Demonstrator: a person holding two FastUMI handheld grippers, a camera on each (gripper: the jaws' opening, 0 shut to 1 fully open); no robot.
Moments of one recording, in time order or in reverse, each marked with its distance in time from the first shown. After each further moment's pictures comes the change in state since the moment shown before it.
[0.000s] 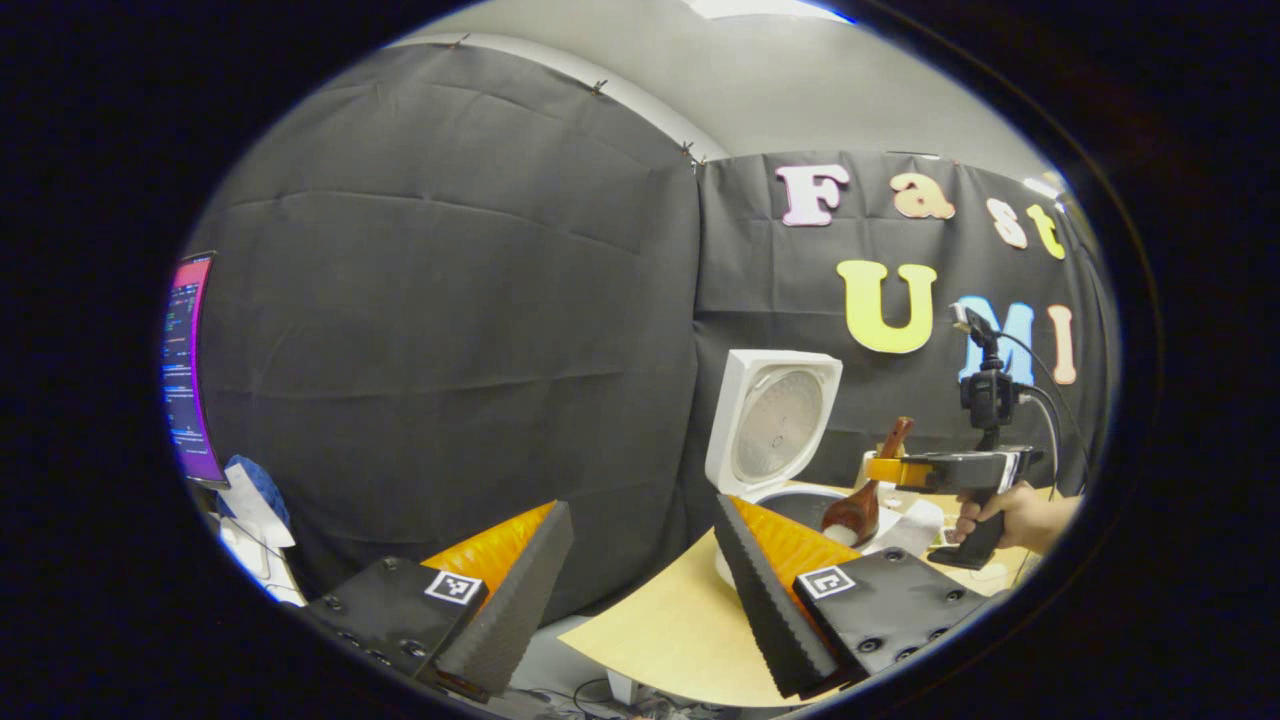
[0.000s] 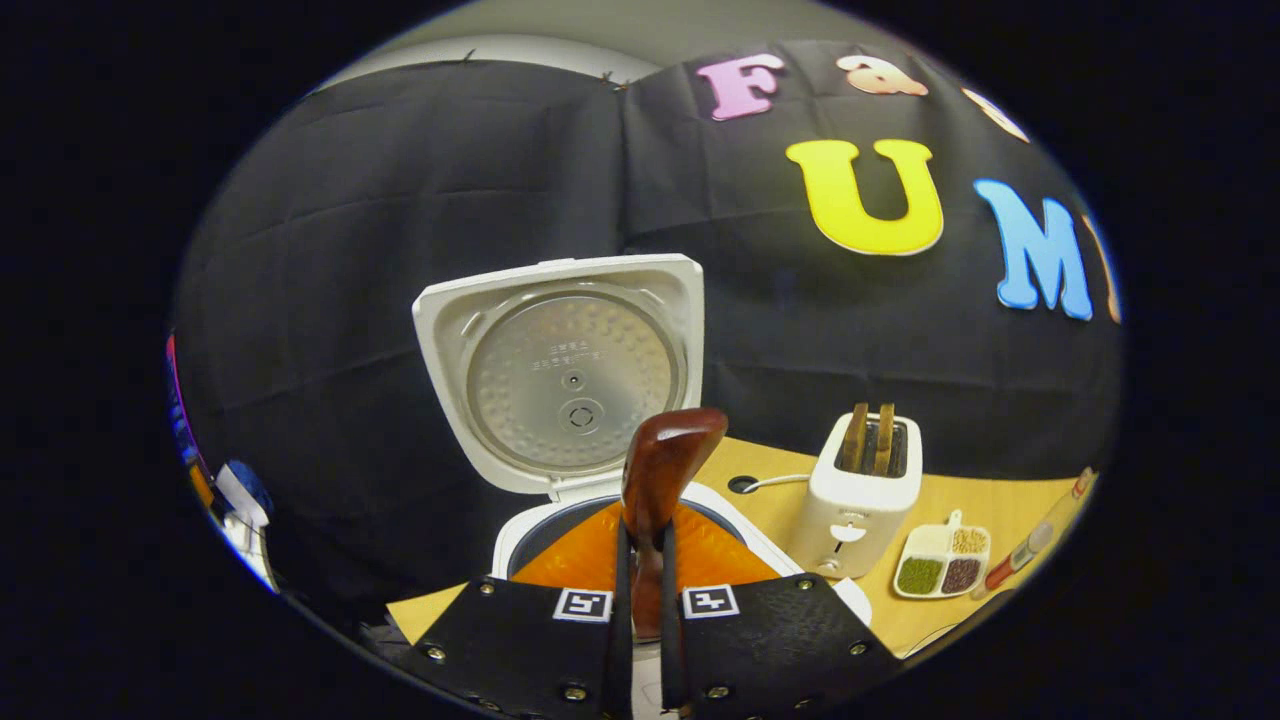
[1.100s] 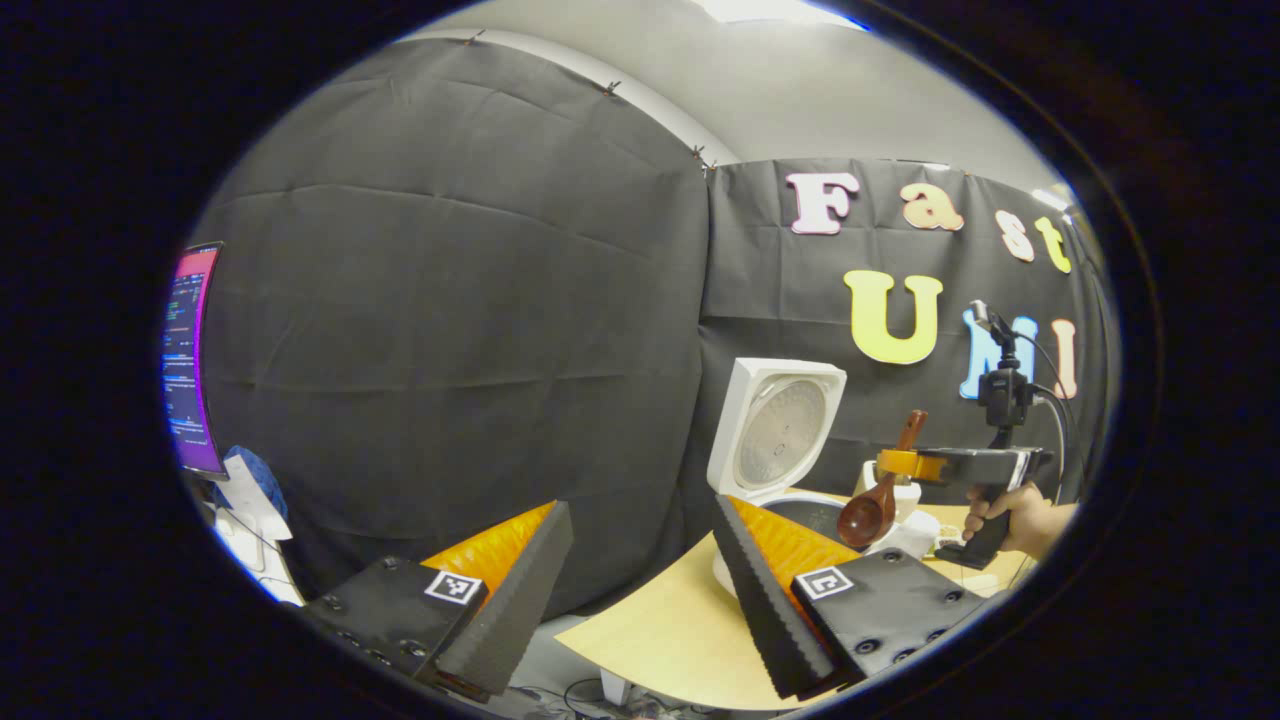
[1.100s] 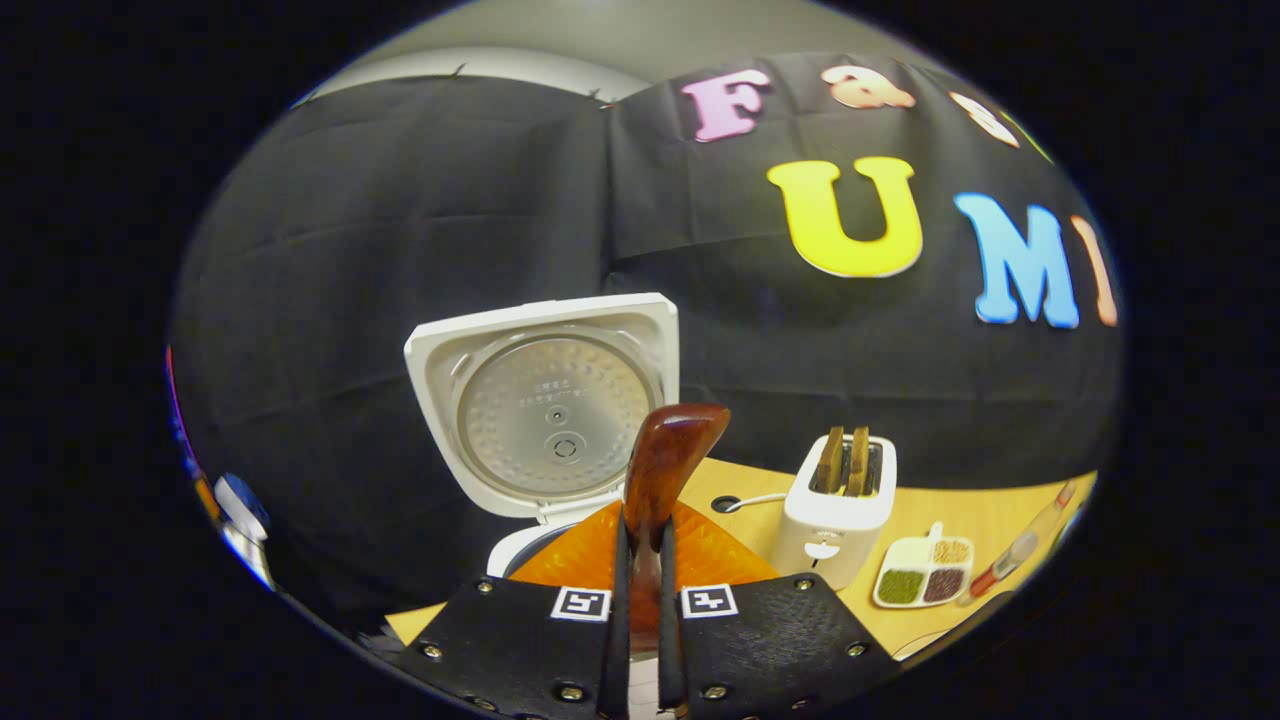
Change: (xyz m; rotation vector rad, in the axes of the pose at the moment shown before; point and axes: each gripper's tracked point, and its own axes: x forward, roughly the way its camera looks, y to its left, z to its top) left arm -0.008 0.003 0.008 -0.026 -0.011 -0.001; right arm -0.023 -0.025 0.023 0.192 -0.046 -0.026
